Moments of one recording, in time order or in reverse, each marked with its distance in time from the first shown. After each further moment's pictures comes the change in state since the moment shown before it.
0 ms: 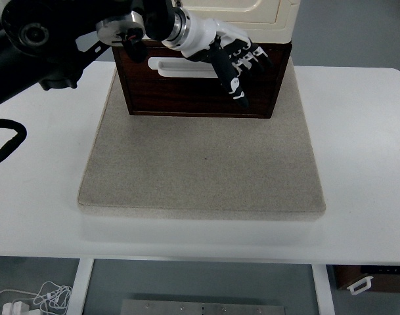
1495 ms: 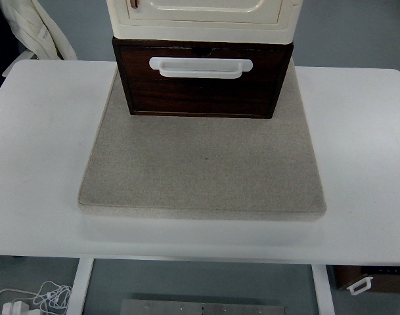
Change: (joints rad) left arm 0.048 0.262 -0.489 0.714 -0.350 0.164 -0.583; right arm -0.001 0.000 -0.001 0.000 0.000 0.000 0.000
